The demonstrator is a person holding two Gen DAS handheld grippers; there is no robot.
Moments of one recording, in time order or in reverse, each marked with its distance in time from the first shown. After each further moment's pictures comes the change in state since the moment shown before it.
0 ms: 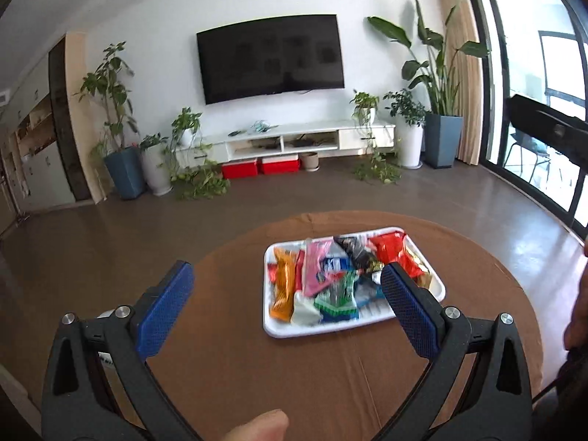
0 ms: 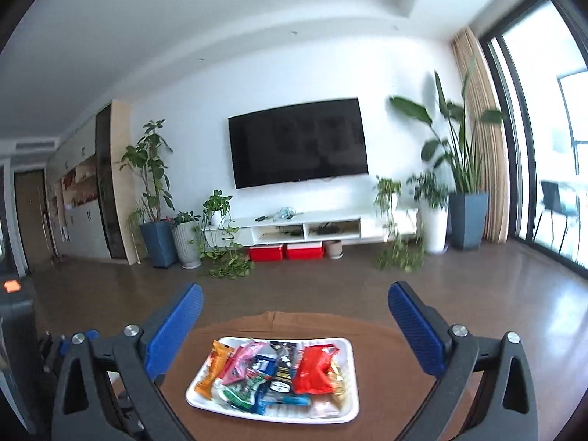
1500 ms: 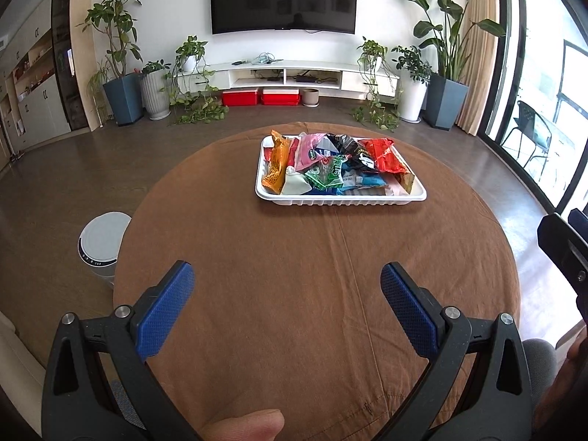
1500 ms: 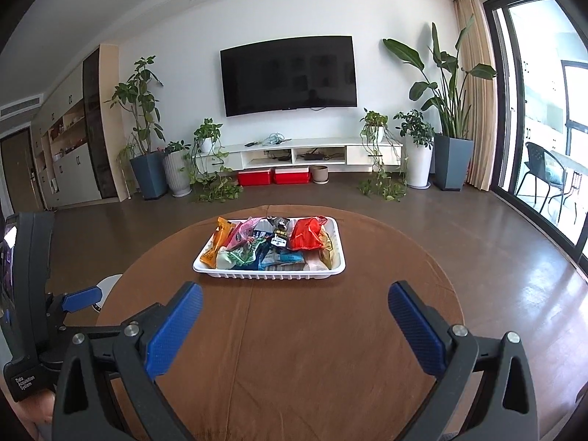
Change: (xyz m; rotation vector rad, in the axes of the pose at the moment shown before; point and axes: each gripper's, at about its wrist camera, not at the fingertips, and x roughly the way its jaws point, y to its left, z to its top) left arm -0.052 0.012 -0.101 -0.114 0.261 -0.065; right arm -0.094 0.018 -0.090 0.017 0.289 -0.053
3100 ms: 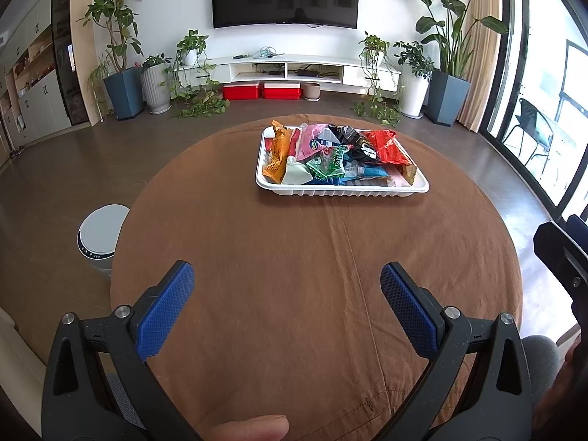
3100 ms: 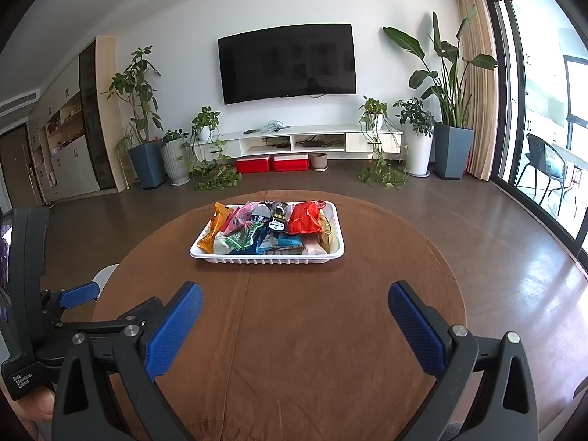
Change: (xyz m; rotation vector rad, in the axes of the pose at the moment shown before) left arm 0.009 -0.001 -0.003 -0.005 0.011 0.004; right arm 0.004 -0.003 -0.013 0.004 0.035 -0.002
